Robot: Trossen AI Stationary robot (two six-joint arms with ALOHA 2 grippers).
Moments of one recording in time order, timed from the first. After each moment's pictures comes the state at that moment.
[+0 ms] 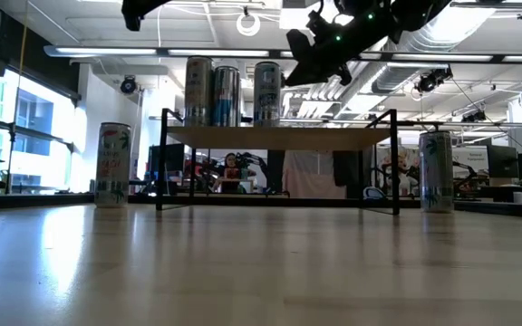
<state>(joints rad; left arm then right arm) 0.03 0.73 0.63 0.23 -0.16 -0.39 -0.32 1.47 1.03 0.14 0.36 0.10</state>
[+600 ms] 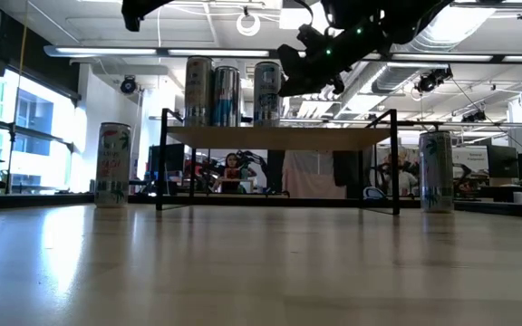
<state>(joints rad) 0.03 0.73 0.63 0.23 -0.18 -0.39 -0.34 1.55 1.03 0.23 0.39 0.06</state>
